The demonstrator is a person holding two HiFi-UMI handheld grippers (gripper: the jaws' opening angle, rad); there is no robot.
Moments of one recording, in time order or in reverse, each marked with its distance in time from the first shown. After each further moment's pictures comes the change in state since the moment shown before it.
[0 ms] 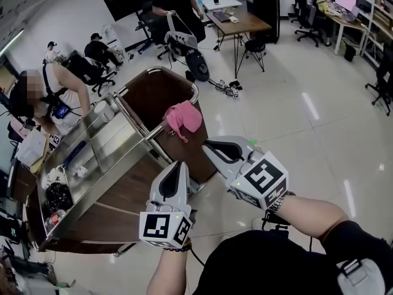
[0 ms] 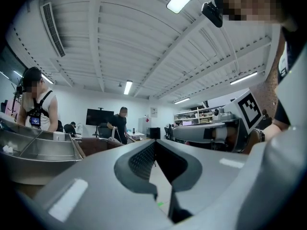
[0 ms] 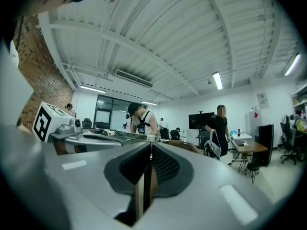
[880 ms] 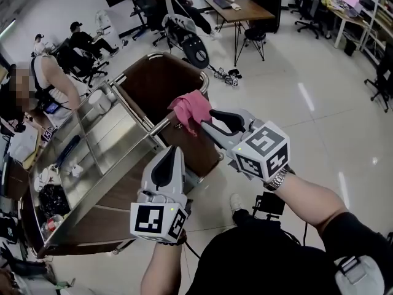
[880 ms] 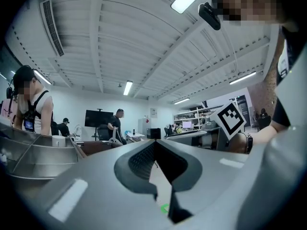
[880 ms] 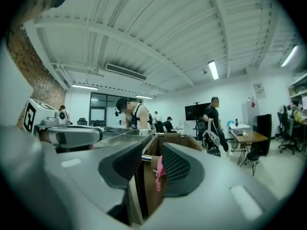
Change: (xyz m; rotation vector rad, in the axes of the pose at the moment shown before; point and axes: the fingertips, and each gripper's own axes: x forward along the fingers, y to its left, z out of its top) left arm 0.026 0.097 -0.014 0.001 -0.024 -0.018; right arm 0.114 -0.053 -0.062 0.107 0.105 -0.032
